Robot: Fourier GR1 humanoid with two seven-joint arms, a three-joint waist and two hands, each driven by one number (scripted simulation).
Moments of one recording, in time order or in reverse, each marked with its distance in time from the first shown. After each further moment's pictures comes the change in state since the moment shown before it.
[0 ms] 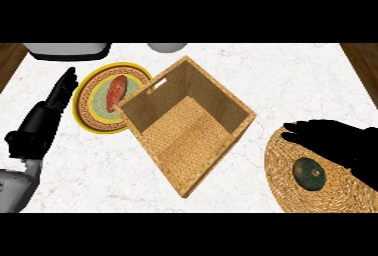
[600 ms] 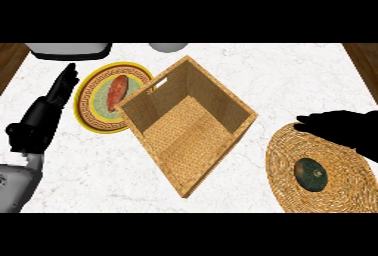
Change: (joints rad) left arm -0.026 -0.045 0.054 0.030 -0.039 -0.051 0.012; right arm -0.109 -0.005 -0.022 0.147 -0.042 0.291 0.050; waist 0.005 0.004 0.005
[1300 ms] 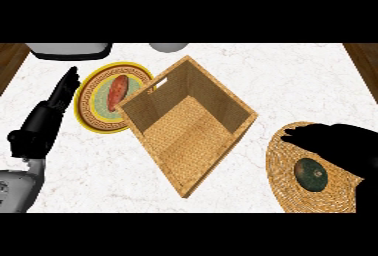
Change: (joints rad) left arm 0.039 -0.056 0.046 -0.052 -0.071 -0.040 0.026; right arm 0.083 0.130 0.126 0.152 0.437 0.017 -0.214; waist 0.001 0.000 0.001
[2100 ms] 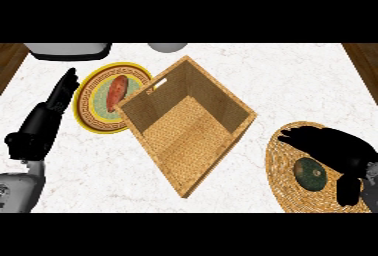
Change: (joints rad) left arm 0.019 -0.072 0.083 -0.017 -0.073 -0.075 0.005; right arm 0.080 0.104 0.009 0.220 0.372 -0.202 -0.308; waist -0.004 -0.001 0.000
